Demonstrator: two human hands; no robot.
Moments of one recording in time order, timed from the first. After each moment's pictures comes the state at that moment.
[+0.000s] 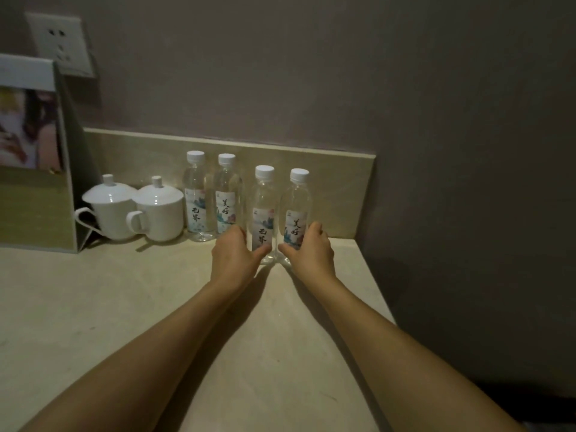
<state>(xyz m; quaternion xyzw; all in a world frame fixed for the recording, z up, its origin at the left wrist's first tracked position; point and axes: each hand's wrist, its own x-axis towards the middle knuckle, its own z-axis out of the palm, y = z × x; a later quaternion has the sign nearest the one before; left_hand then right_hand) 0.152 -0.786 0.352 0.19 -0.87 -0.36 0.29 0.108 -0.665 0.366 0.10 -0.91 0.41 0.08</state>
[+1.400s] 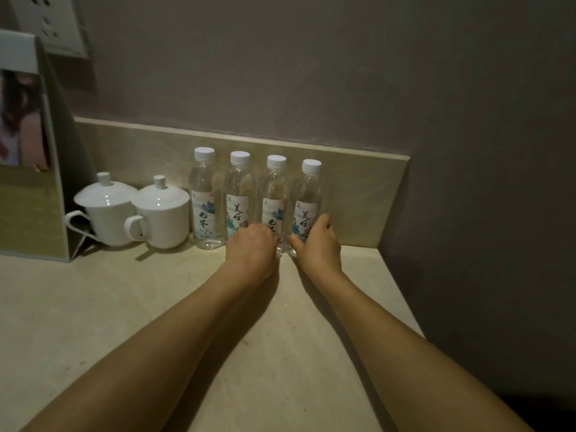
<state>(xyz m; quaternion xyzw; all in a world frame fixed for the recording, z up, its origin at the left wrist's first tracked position) 0.102 -0.807 0.370 0.16 -0.97 -0.03 0.18 0.055 -0.703 0.364 0.09 -0.91 0.38 0.10</state>
